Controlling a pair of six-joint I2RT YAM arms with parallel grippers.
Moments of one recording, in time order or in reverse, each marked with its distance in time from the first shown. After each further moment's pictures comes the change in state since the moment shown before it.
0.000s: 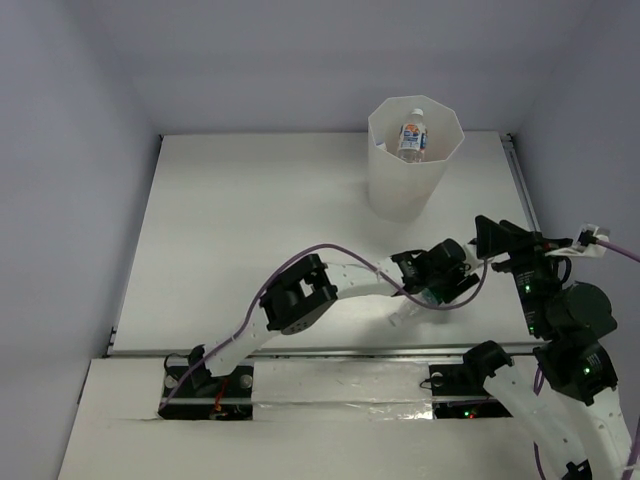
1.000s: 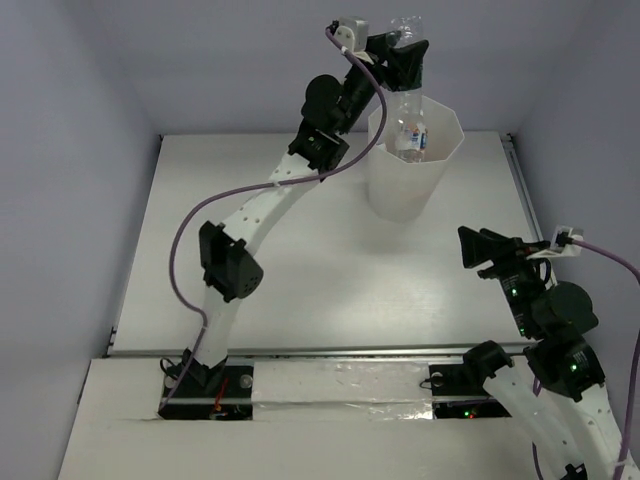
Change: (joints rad) left arm 0.475 -0.374 0.308 0.523 -0.001 -0.281; right arm 0.000 -0.035 -0.086 0.004 -0.095 0.037
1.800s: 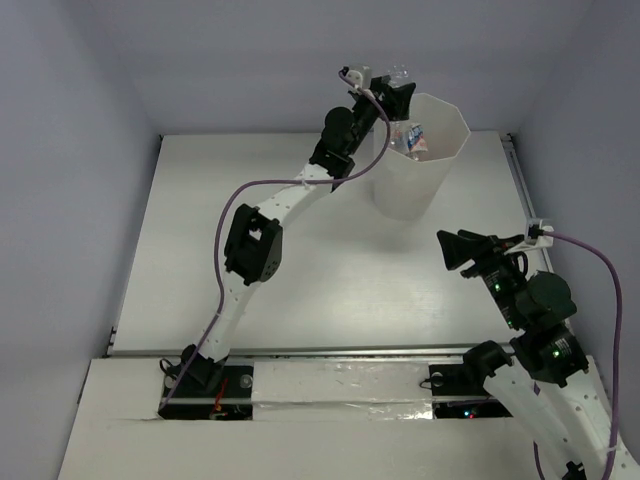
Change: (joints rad) left arm 0.079 0.364 0.028 0.249 -0.019 -0.067; right arm 0.000 0.044 -0.100 0.079 -0.141 0.001
